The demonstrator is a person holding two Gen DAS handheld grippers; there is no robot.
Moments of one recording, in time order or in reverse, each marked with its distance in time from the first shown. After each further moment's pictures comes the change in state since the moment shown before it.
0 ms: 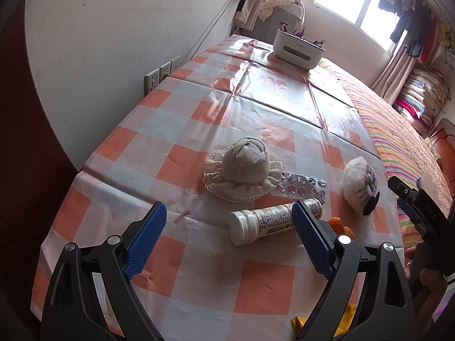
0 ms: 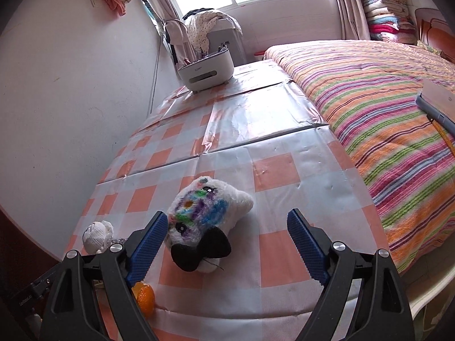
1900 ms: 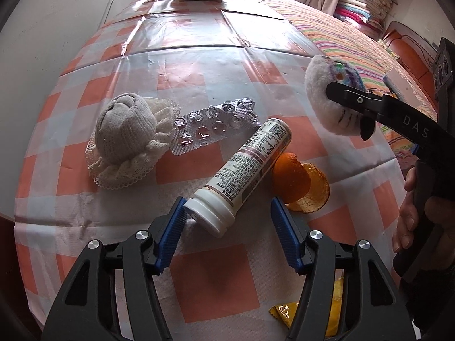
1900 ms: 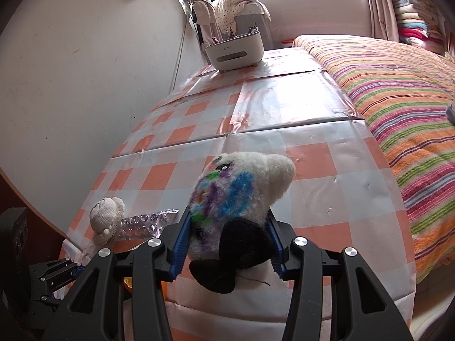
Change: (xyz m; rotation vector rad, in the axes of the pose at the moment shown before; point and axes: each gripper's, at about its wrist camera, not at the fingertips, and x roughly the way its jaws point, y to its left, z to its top) left arm 0.059 -0.076 -0.019 0.413 0.279 -0.190; right arm 0.011 0.019 -0.009 -0.118 0.065 0.082
